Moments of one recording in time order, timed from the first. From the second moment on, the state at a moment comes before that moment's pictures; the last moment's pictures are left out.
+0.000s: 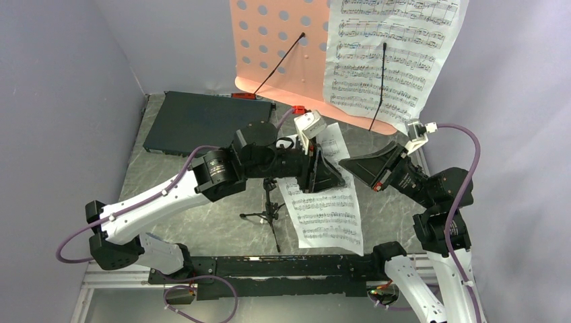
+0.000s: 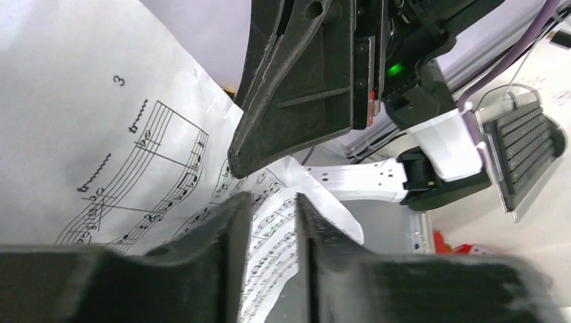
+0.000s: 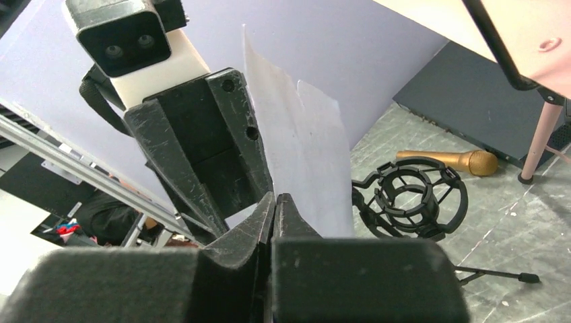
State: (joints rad) left arm -1.16 1.38 1.60 -0.31 0.32 -0.46; right arm 0.22 0.56 0.97 -0.14 -0.76 1.01
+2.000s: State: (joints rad) left arm -1.16 0.98 1.29 -0.29 0.17 -0.39; right arm 0.22 0.58 1.10 -0.24 -0.83 0.78
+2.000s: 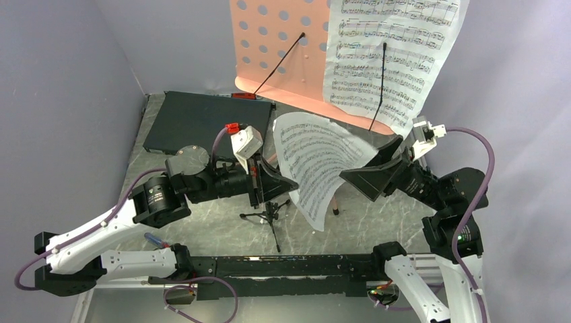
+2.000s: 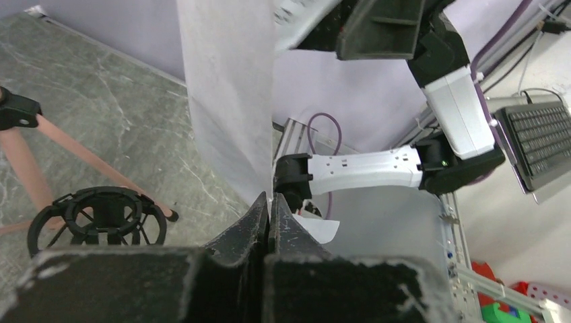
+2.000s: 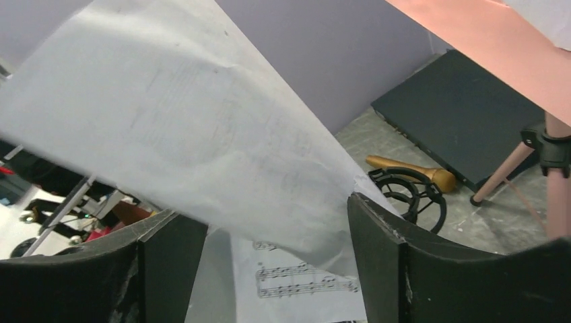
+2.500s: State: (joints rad) left arm -1.16 0.89 1.30 -0.36 0.39 -0.36; right arm 0.22 0.57 1.12 -0.29 -0.81 0.73
